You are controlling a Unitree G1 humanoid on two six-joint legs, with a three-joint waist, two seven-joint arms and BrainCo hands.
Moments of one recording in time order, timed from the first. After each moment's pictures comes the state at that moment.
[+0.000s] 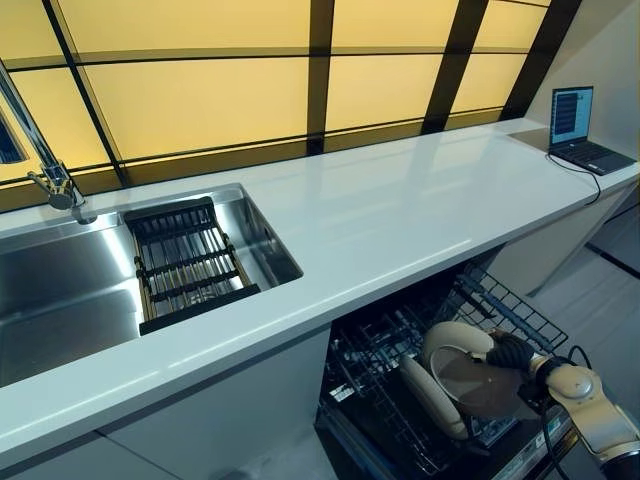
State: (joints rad) left arm 0.07 0.24 -0.13 1.15 -0.48 -0.10 -0.17; right arm -0.08 -0.77 0.09 0.18 -0.03 0.20 0.32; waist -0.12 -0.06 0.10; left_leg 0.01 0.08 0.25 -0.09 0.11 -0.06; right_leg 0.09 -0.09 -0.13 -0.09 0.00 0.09
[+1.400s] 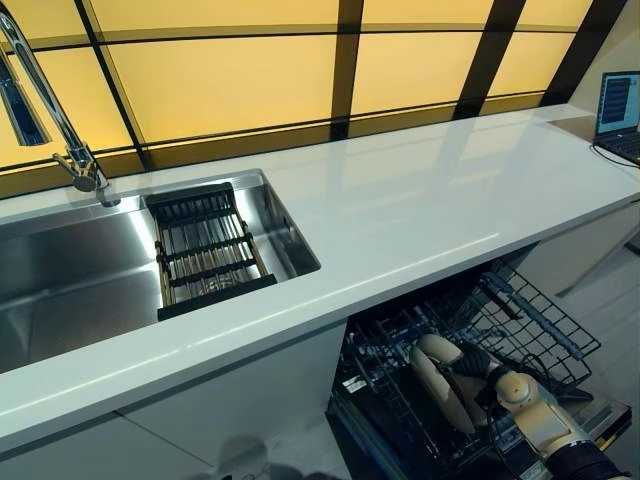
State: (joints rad) left arm 0.03 0.23 -0.15 1.11 -0.49 -0.10 -0.17; right arm -0.18 -0.63 0.27 0.31 -0.18 0.29 0.17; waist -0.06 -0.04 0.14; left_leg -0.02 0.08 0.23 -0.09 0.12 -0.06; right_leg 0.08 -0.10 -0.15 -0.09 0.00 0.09
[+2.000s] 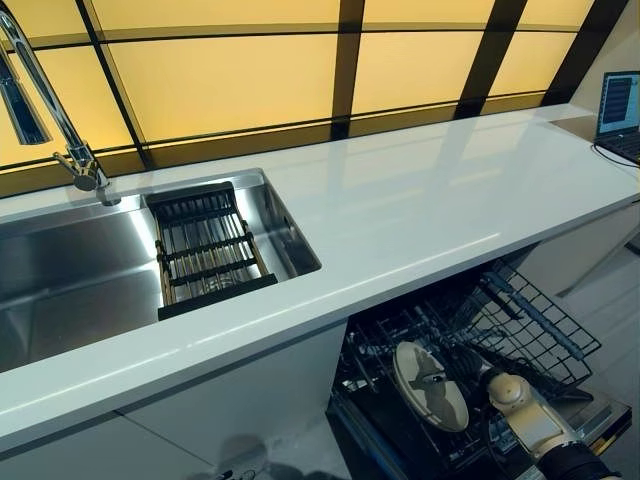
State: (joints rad) left arm 0.03 0.23 -0.15 1.10 -0.49 -0.10 -0.16; right arm -0.19 -0.61 0.25 0.27 -0.14 0.32 0.17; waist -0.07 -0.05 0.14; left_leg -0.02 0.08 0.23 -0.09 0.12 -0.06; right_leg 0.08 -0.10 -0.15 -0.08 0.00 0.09
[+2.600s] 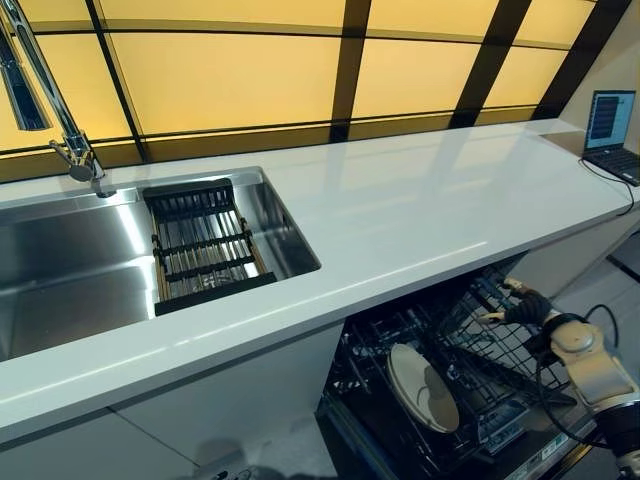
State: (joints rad) left arm 0.03 0.25 -0.12 1.12 -0.49 -0.09 -0.15; right arm -0.30 -0.88 0.03 0.25 -0.05 0.40 0.19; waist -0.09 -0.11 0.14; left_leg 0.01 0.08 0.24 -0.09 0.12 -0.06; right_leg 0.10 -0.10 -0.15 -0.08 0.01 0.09
